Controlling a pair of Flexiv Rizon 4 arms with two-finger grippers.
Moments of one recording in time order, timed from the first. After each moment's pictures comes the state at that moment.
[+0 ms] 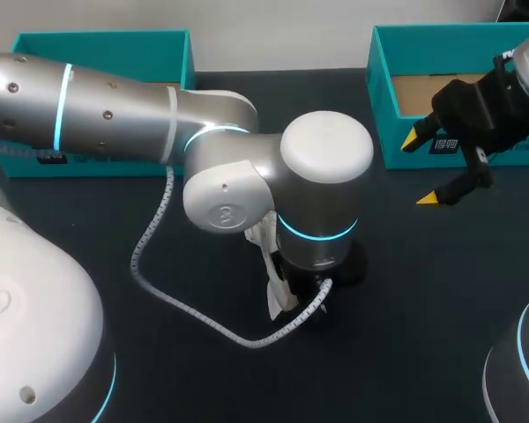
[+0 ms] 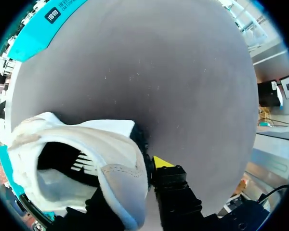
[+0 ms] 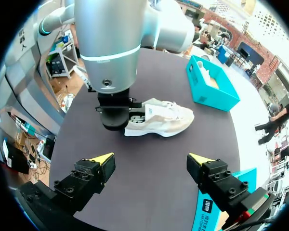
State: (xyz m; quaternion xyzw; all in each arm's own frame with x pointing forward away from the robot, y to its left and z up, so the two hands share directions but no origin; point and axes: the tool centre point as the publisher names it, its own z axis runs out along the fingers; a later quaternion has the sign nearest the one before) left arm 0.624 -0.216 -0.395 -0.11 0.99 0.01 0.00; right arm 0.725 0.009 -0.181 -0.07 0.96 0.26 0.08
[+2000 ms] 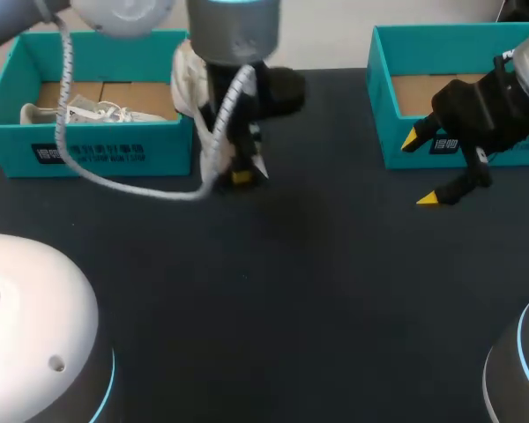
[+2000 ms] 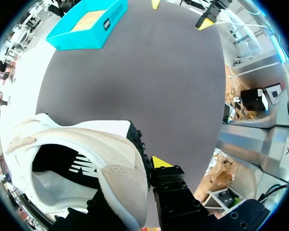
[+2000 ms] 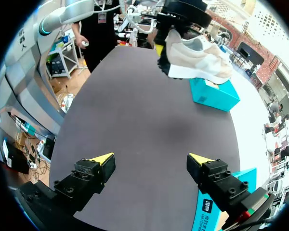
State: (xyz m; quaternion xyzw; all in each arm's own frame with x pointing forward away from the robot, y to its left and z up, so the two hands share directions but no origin) left arm 0.724 -0.121 -0.168 -0.14 0.99 0.01 -0.04; right arm 0.725 0.009 -0.181 -0.07 0.96 0.26 0.08
